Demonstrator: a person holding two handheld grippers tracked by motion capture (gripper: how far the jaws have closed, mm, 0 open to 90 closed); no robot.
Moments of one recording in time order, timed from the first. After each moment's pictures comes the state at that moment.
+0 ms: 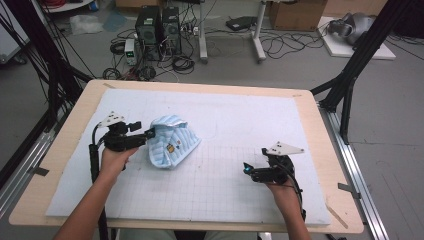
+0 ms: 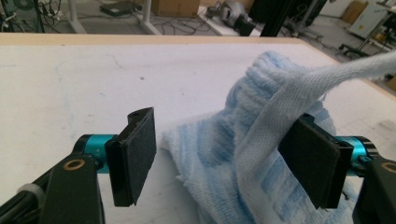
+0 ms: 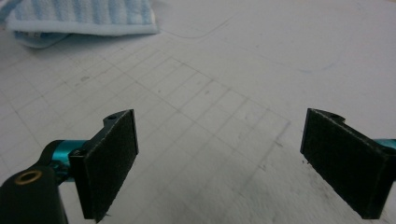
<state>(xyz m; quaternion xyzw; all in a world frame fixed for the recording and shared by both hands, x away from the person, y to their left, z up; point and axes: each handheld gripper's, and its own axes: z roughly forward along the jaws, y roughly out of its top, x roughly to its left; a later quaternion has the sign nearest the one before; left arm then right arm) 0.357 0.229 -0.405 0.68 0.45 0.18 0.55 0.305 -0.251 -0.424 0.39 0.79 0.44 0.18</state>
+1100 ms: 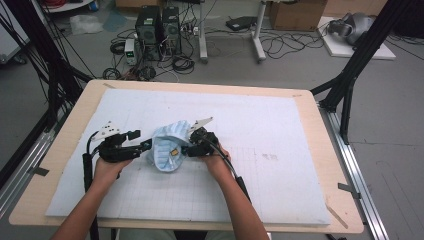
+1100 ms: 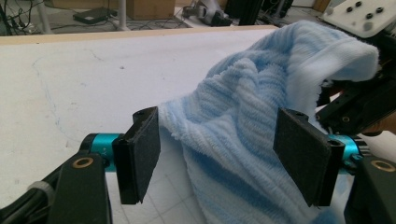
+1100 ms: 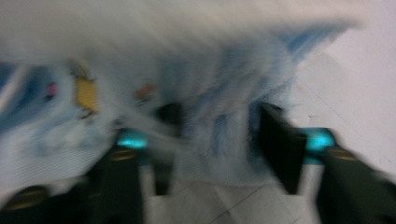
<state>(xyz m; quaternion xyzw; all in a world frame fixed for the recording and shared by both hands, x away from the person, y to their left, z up) 0.339 0.234 -0.421 0.71 0.40 0.17 0.56 0.399 -0.058 -0.441 0.27 0.88 0.38 0.09</state>
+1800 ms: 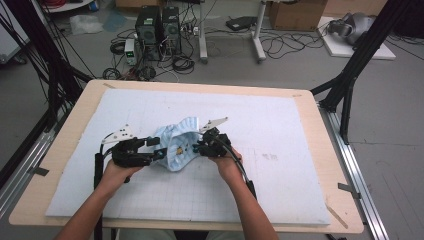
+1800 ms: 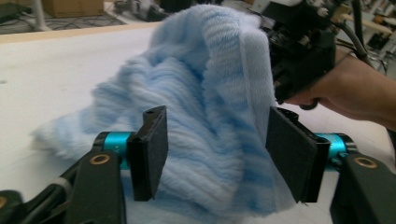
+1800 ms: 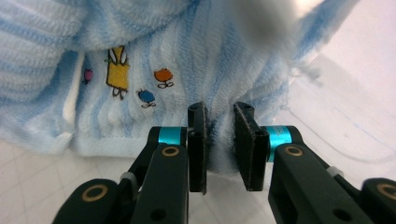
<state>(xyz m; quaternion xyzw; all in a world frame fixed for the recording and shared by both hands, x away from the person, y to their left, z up) 0.329 0.193 -0.414 0.74 0.30 0.08 0.60 0.383 -0.094 -0.422 0.30 0.87 0.39 0.08</state>
